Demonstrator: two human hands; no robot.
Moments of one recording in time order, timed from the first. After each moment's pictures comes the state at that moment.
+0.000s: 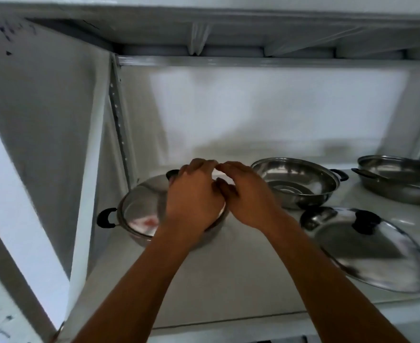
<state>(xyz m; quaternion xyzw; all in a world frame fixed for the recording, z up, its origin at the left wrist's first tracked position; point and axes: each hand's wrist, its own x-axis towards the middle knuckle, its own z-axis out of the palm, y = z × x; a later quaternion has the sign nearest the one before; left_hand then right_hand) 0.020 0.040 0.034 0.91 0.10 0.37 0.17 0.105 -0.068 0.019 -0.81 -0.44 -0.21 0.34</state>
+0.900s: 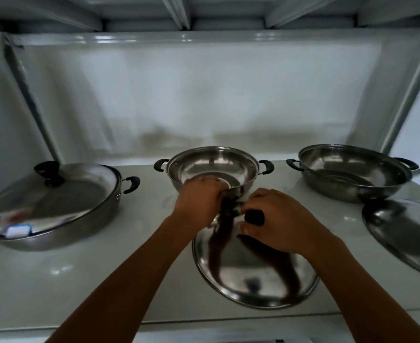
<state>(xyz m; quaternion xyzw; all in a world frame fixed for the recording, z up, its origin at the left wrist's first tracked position) 0.201 -0.157 -0.019 0.97 0.03 0.24 0.07 0.251 -0.348 -0.015 -0.87 -0.46 -0.08 0.17</state>
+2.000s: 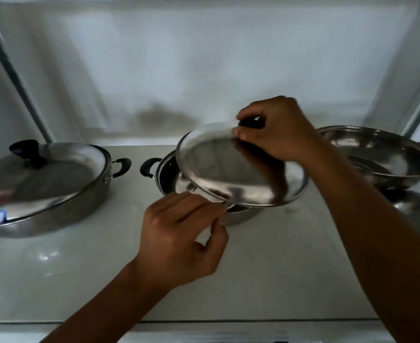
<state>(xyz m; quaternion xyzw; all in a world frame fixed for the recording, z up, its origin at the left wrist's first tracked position) 0.114 -0.196 -0.024 0.85 -0.10 0.50 0.14 0.323 -0.302 0.062 -0.80 -0.45 -0.16 0.36</state>
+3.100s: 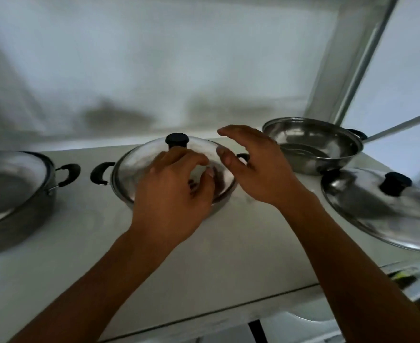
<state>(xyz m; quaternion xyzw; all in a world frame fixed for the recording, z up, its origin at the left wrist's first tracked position) 0.165 -0.206 -0.002 0.89 0.00 0.40 0.22 0.282 -0.349 0.007 -0.81 -0.41 -0.23 0.34</state>
